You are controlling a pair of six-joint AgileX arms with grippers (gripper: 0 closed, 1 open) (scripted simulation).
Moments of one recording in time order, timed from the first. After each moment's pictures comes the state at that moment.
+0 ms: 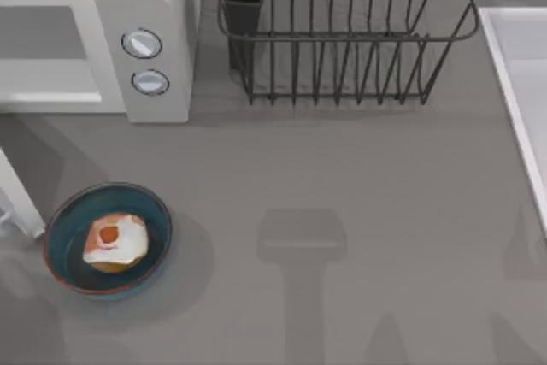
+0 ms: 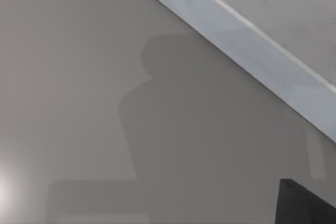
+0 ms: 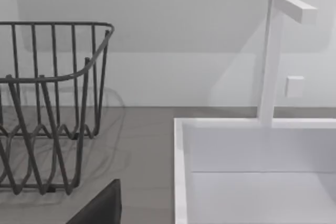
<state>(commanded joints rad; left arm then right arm) 0.42 1.18 0.42 -0.09 0.30 0.32 0.00 0.00 0.00 0.00 0.00 0.00</state>
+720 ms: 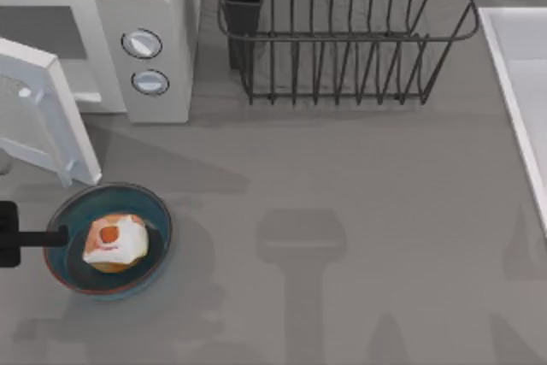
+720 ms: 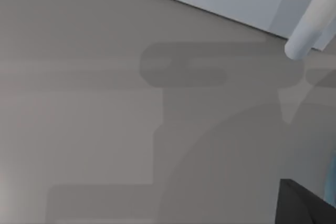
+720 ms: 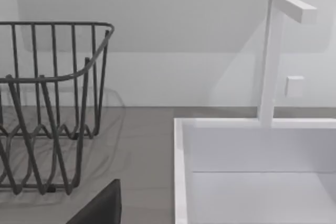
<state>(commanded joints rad) 0.00 1.04 0.34 -0.08 0.02 0.01 0.00 0.00 0.00 0.00 0.00 0.00</state>
